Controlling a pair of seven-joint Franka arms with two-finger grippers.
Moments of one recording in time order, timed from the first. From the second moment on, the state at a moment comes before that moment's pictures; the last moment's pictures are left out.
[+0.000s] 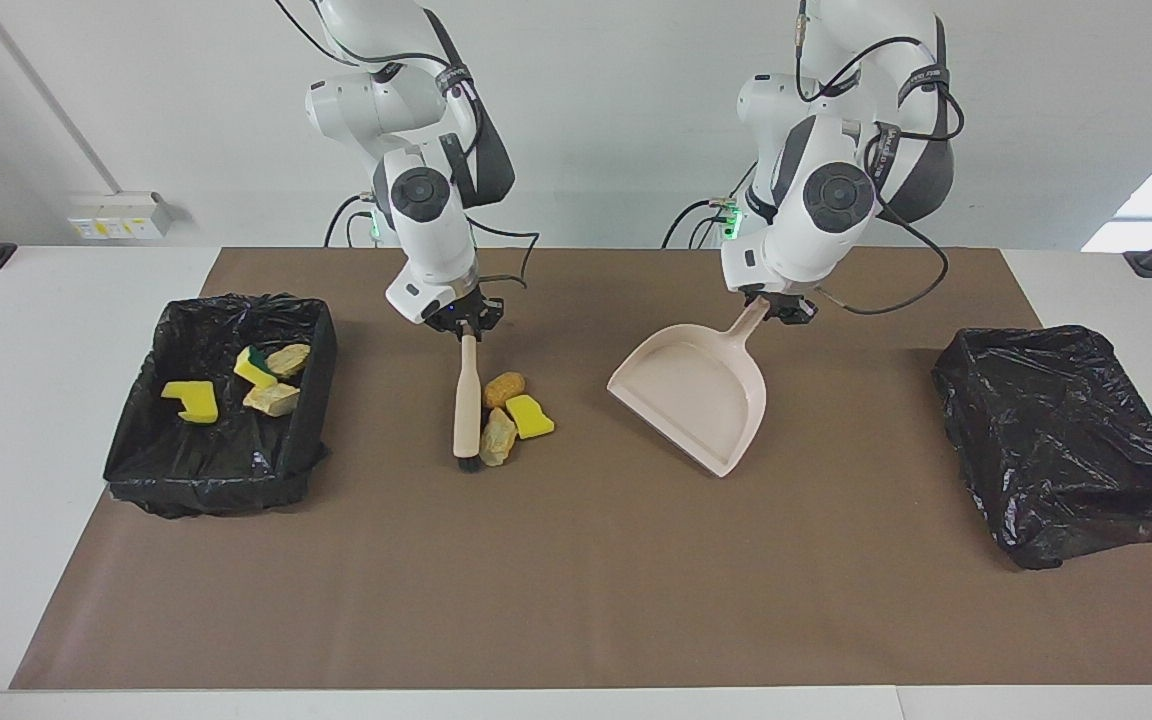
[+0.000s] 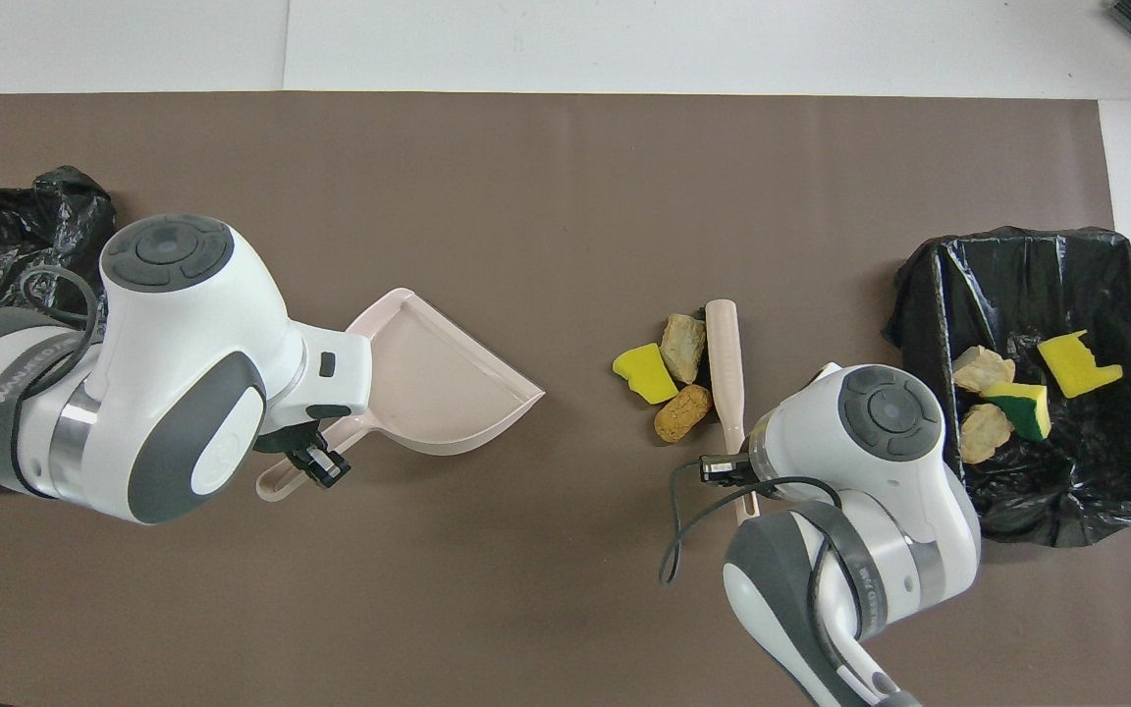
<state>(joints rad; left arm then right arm) -0.33 0.05 -0.05 -1.91 -0.05 1.61 0.44 0.22 -0.03 0.15 -2.30 0.13 2.15 0.30</state>
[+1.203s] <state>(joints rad) -0.35 -0.08 -0.07 -2.14 -0.05 1.99 0.95 0.21 -0.05 0.14 -2.31 0.13 2.09 0.26</state>
